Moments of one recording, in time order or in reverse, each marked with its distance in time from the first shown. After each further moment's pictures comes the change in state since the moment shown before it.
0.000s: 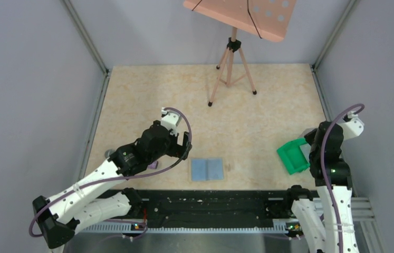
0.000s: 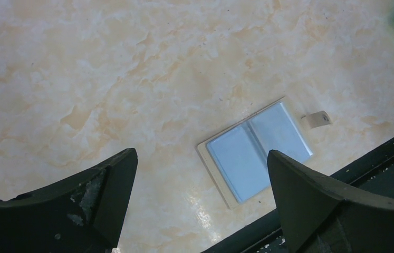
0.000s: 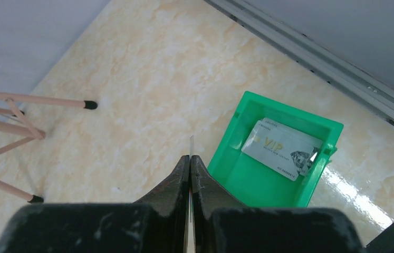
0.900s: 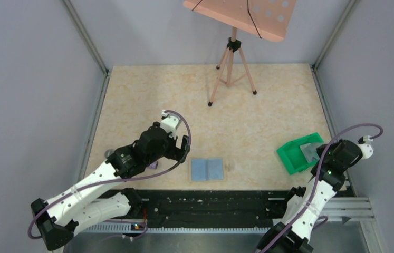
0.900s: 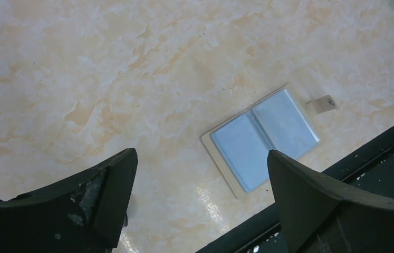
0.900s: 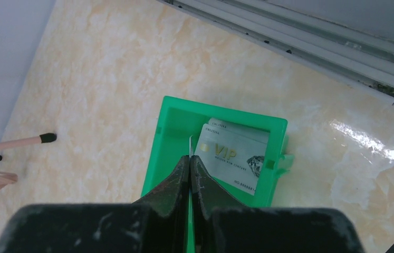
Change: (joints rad) left arm 0.000 -0.032 -0.007 -0.040 0.023 0.055; right arm -0.701 0.010 -0.311 0.257 -0.559 -0.074
